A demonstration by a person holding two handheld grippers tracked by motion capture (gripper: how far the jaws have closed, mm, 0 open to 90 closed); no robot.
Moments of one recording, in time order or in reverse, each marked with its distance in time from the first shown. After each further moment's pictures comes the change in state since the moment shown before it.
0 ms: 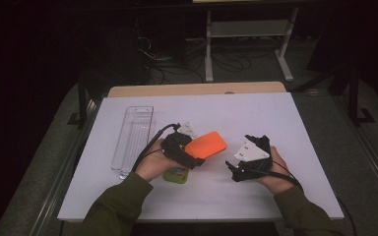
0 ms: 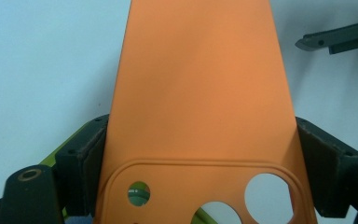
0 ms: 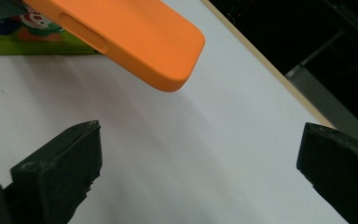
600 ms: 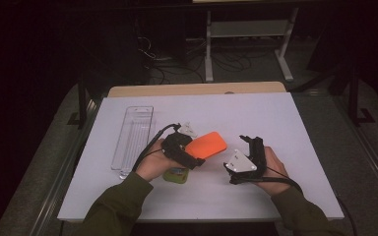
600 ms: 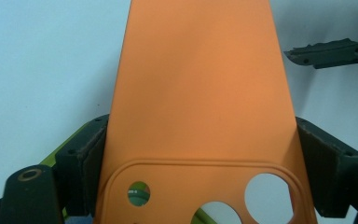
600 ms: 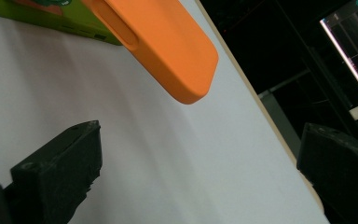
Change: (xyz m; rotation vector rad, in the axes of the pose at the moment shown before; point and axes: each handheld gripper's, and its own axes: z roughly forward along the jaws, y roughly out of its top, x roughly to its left) left arm -0.003 0.000 0.002 -0.019 0.001 -0.024; right arm 0.018 0.003 0.003 -0.008 -0.098 -0.252
